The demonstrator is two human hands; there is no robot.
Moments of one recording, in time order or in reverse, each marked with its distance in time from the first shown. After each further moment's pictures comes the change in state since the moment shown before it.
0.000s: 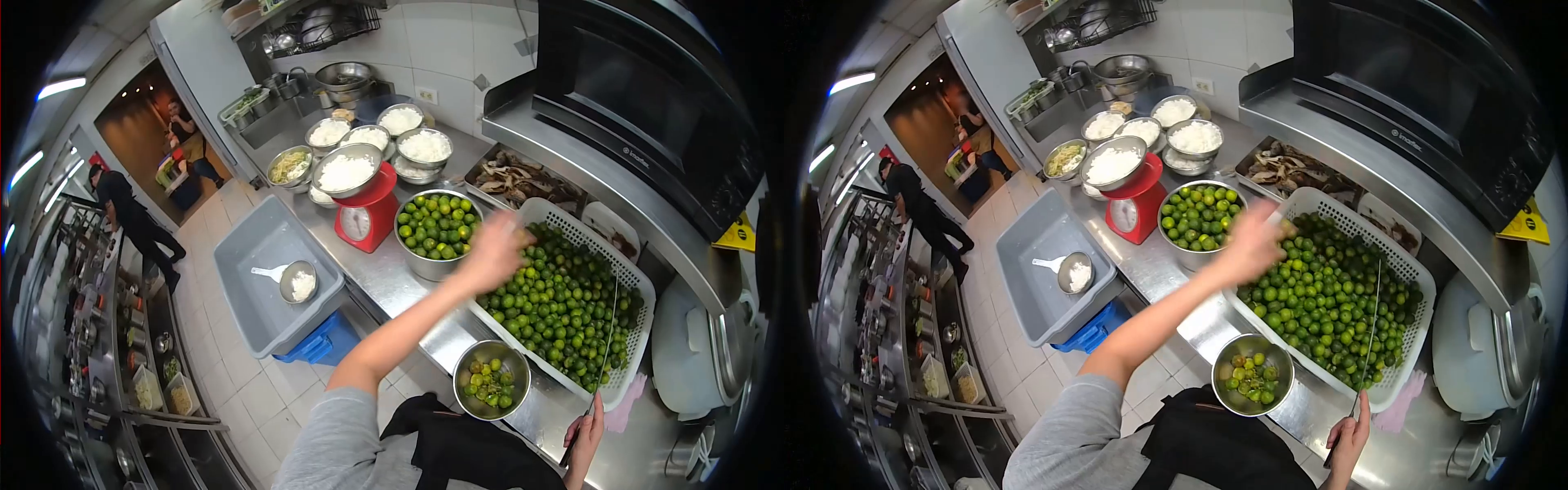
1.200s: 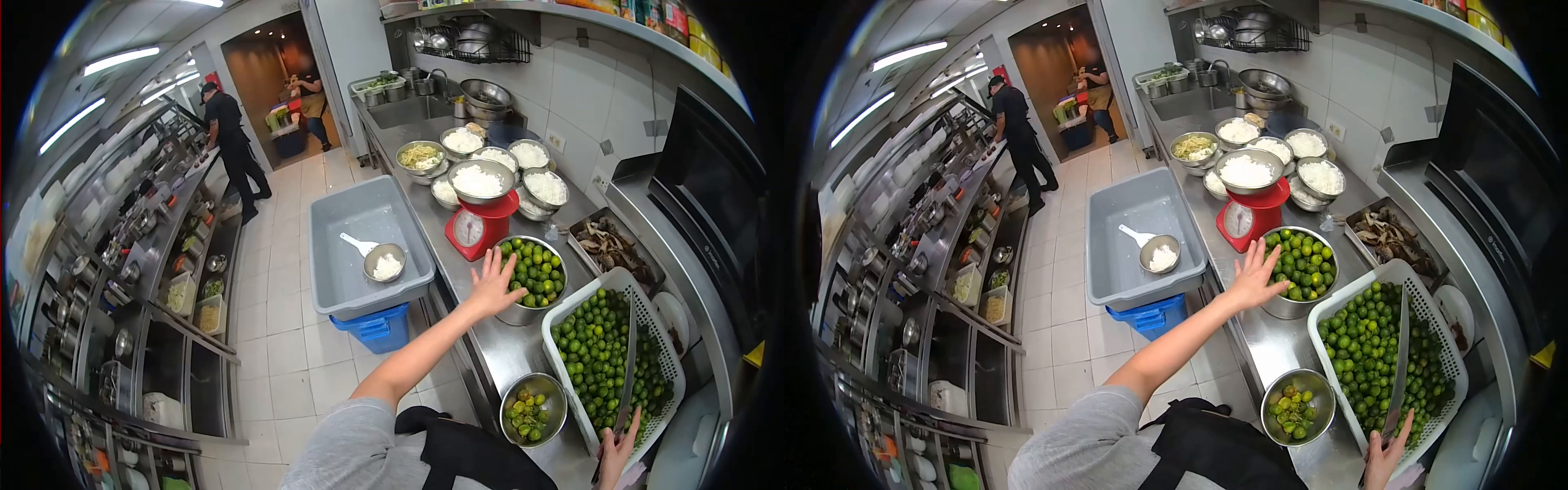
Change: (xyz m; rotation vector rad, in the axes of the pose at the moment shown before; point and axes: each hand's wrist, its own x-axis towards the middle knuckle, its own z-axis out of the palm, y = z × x) left_hand -0.120 -0.047 -0.086 0.222 -0.130 -0.847; right_hand 0.075 -0.028 0.021 -0.221 -0.149 -0.093
